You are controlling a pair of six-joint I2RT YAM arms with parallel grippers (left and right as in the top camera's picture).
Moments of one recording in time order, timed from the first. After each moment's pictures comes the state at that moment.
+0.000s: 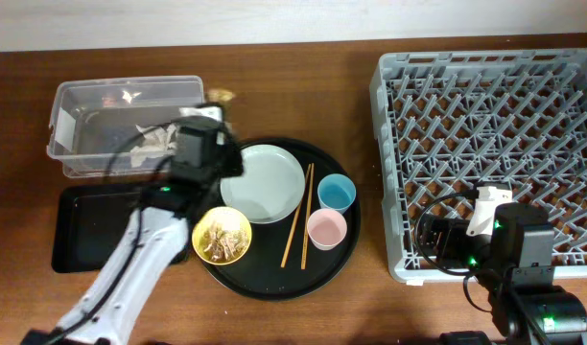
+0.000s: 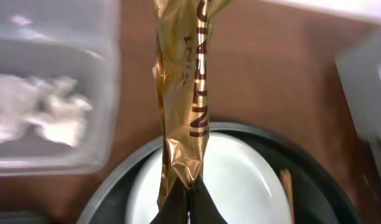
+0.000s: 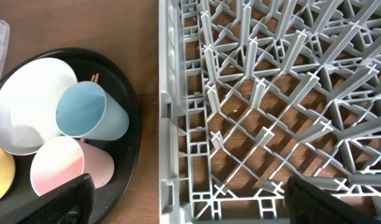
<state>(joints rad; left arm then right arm) -0.26 1.41 0.98 -0.27 -0.09 -0.33 0.02 0.69 0.82 -0.93 -0.09 0.21</state>
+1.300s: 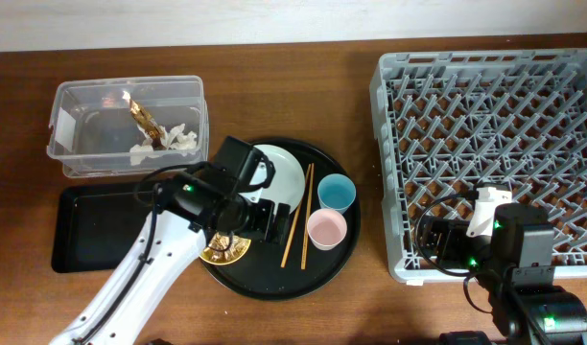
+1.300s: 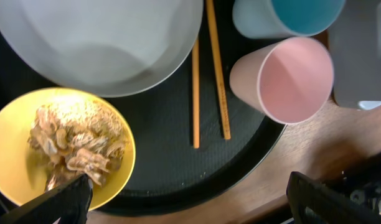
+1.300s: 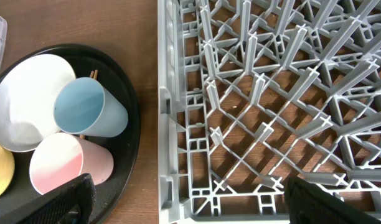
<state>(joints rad) -0.50 1.39 1.19 -1.06 0.17 -0.24 0.02 0.69 0.83 -0.95 -0.09 0.21</state>
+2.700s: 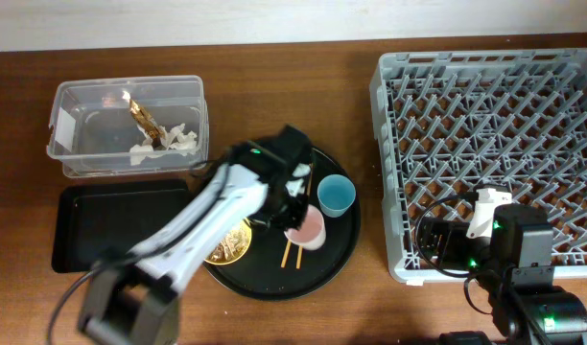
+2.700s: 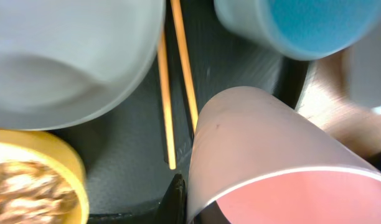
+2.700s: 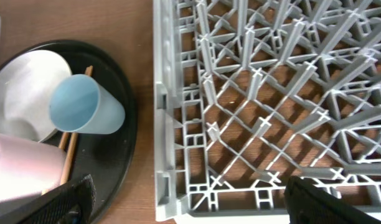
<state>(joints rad) -0.58 1.73 1.37 -1.10 0.21 -0.26 0.02 0.69 0.83 -0.97 -0.08 0.21</state>
